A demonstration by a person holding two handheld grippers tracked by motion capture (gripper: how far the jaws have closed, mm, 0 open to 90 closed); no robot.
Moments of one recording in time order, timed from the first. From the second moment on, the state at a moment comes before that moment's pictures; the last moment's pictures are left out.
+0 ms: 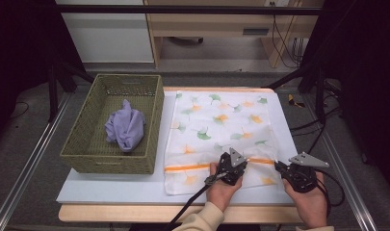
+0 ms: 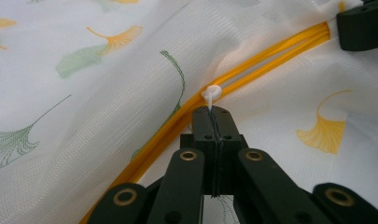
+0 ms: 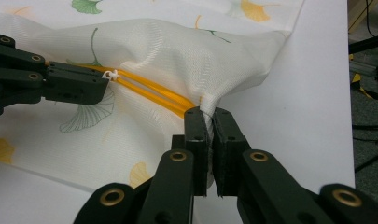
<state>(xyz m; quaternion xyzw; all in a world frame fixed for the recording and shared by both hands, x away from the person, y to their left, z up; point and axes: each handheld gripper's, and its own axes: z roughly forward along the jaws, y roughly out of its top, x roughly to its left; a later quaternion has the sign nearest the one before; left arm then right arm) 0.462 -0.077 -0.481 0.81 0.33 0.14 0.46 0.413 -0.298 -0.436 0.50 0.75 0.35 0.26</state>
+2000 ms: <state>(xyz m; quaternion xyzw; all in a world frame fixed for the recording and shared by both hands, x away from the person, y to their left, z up) 0.443 -0.033 -0.477 0.77 0.42 0.20 0.44 0.402 -0.294 -0.428 0.49 0.74 0.38 0.24</state>
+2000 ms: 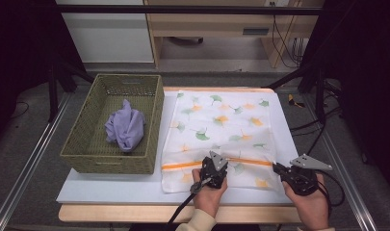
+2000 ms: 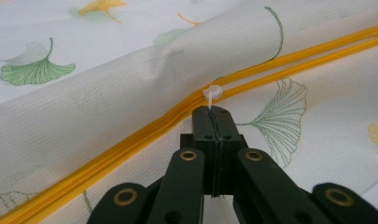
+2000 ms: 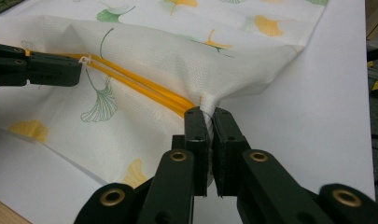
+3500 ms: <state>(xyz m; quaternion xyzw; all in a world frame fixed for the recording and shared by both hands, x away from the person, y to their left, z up) 0.438 0.016 -0.479 0.76 0.45 0.21 0.42 0.402 -0.298 -0.427 0.49 0.74 0.38 0.25</state>
